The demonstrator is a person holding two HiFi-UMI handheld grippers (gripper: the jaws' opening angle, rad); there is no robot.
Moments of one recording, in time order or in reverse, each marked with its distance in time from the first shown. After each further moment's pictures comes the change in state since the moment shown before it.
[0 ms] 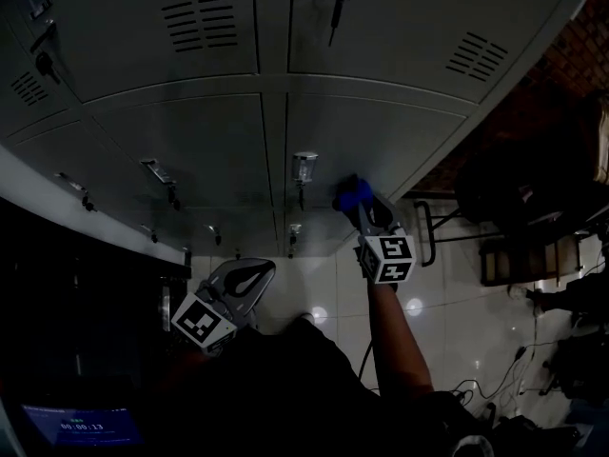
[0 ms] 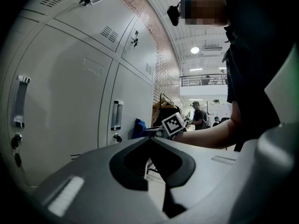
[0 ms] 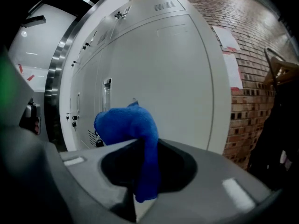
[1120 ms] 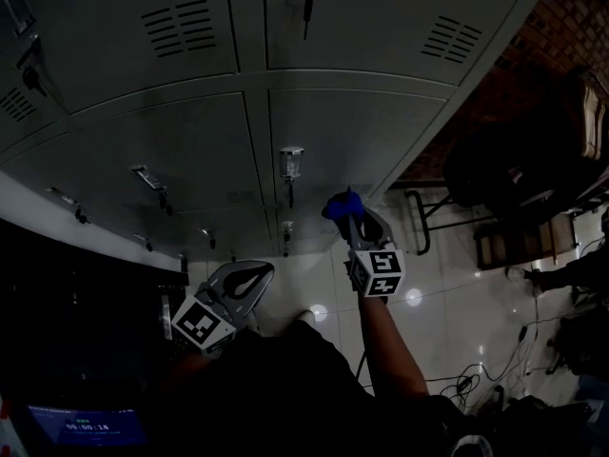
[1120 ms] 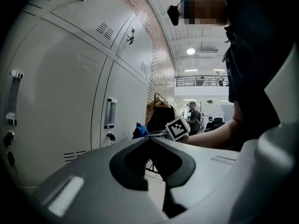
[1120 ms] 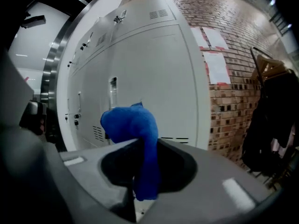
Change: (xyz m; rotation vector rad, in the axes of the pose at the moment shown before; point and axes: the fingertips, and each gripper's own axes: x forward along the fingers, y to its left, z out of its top) left arm -0.001 -0.012 -0.008 0.016 0.000 -0.075; right arm -0.039 0.015 -0.032 0.065 0.023 -0.066
